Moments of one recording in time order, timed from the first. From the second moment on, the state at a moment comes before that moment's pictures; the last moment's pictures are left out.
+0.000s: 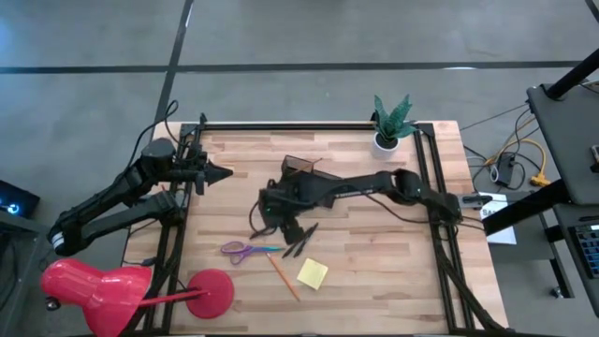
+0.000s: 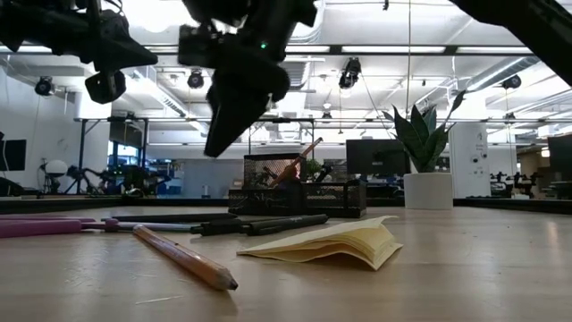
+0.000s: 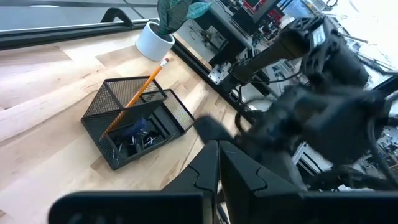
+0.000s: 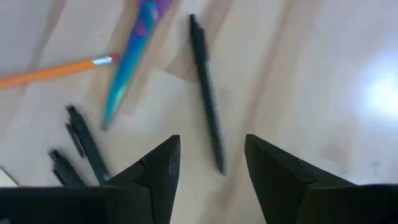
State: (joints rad) left arm 0.61 0.44 0.48 -0.35 0.47 -0.57; right arm 0.06 2.35 2.13 -0.91 0.00 -0.32
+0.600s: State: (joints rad) left arm 0.60 0.45 0.48 -0.35 0.53 -0.59; right arm 0.00 2.39 2.05 -0.85 -0.04 -0.13
